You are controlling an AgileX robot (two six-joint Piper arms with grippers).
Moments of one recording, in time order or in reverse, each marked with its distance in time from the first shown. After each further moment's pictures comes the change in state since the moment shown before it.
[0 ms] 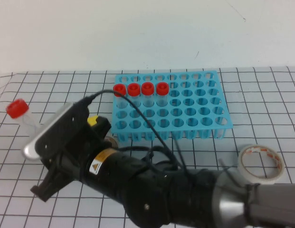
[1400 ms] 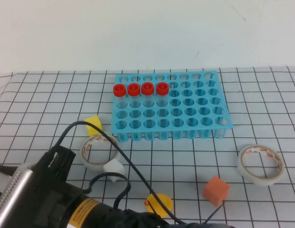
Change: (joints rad) right arm 0.155 0.022 0.092 -0.274 -0.308 0.046; left arm 0.000 0.002 0.000 -0.089 0.029 0.084
